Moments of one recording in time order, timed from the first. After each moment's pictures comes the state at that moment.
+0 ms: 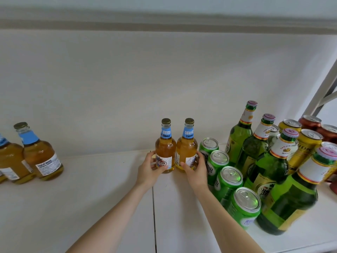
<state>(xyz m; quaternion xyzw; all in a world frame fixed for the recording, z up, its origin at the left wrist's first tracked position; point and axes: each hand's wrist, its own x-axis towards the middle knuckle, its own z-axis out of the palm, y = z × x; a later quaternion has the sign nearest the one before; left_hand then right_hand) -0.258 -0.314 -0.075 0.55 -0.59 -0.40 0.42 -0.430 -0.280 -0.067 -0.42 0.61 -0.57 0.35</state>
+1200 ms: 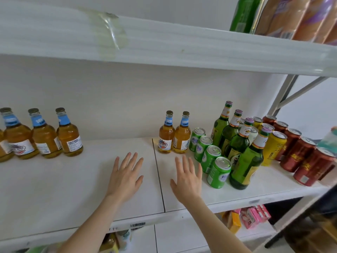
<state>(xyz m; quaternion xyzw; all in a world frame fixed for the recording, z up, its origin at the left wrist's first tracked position) -0.145 -0.148 -0.038 0.54 -0.81 0.15 0.14 -0.368 -0.109 -0.033 -0.68 0.73 -0.11 -0.07</state>
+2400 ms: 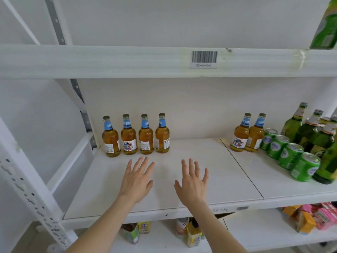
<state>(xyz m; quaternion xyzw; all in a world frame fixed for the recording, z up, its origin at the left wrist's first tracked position) 0.189 -0.109 -0.022 0.57 -0.81 0.14 0.06 -0.017 -0.076 -0.028 -0.67 0.72 -0.14 -0.05</state>
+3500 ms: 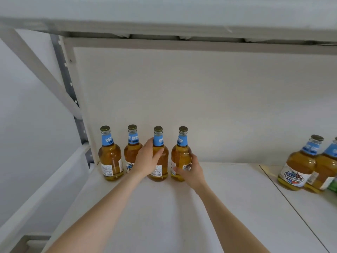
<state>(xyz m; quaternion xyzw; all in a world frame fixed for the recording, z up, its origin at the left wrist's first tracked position) 0.197 -0.336 -0.005 0.59 -0.69 -0.15 0.40 0.010 -0.331 -0.054 -0.58 0.57 -0.44 0.38</state>
